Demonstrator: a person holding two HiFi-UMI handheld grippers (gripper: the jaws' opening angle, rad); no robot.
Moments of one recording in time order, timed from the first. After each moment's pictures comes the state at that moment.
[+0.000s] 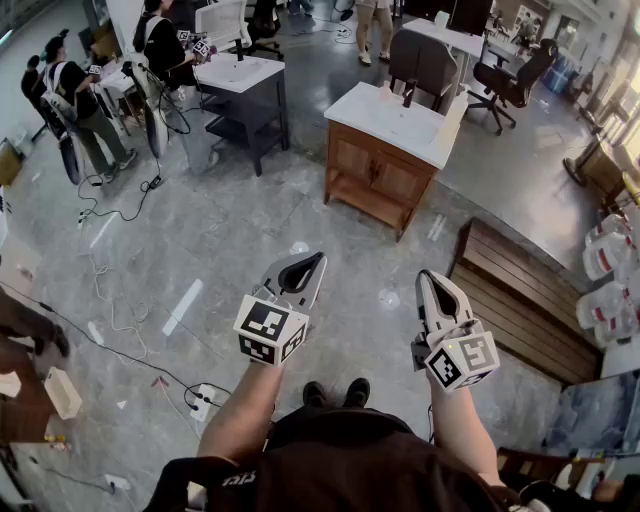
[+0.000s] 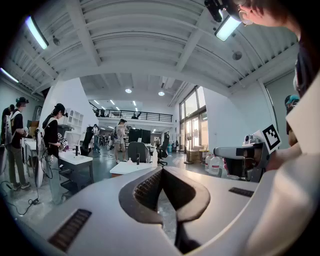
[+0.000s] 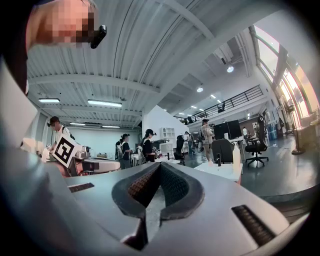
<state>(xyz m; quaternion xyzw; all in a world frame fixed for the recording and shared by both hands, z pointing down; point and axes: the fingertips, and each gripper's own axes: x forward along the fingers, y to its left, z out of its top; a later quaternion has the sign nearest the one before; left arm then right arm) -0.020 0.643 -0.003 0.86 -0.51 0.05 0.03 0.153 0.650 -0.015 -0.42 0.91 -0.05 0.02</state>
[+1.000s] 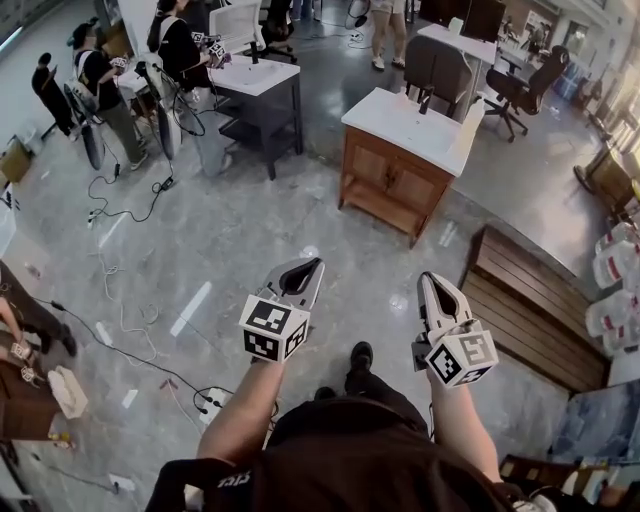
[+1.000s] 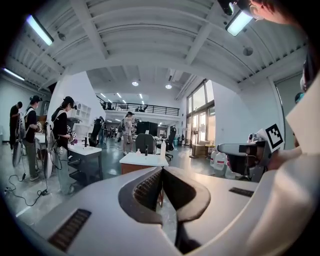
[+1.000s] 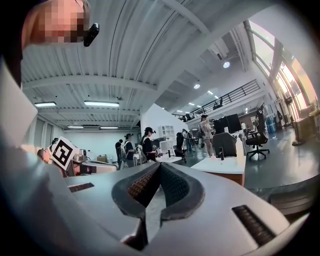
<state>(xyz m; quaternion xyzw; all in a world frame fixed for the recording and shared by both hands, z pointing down) -0.078 0.638 0.032 0.84 -0.53 0.07 0.08 0.111 0.637 0.010 -0.42 0.90 -0.08 0.01</state>
